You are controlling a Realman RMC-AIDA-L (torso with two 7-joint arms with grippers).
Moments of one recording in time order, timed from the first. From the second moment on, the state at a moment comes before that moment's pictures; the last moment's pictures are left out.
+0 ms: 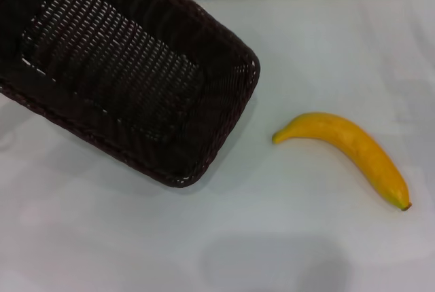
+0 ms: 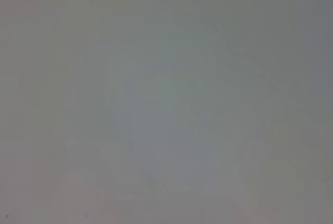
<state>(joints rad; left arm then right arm) -0.47 -1.81 0.57 0.47 -1.60 -1.61 1.40 0.54 2.02 -0.39 0.07 2.30 1.19 -2.71</state>
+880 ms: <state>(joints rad) -0.41 -1.86 0.57 0.34 -1.76 -1.58 1.49 0.55 2.02 -0.39 0.06 2.30 1.18 -2.72</state>
